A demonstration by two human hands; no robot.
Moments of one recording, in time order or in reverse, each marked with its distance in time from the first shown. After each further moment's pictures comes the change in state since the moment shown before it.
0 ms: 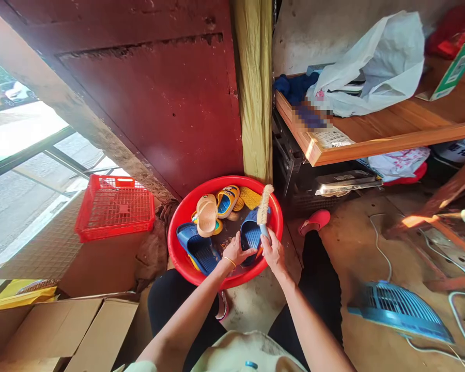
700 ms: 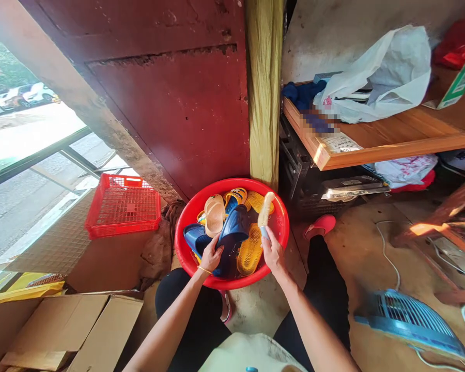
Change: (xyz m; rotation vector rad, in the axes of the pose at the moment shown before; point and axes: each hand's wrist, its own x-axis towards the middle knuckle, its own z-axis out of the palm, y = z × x) left_hand -0.025 -0.092 -0.051 -0.616 0.392 0.216; right_hand -0.007 -0.015 0.015 -0.129 -0.055 -0.119
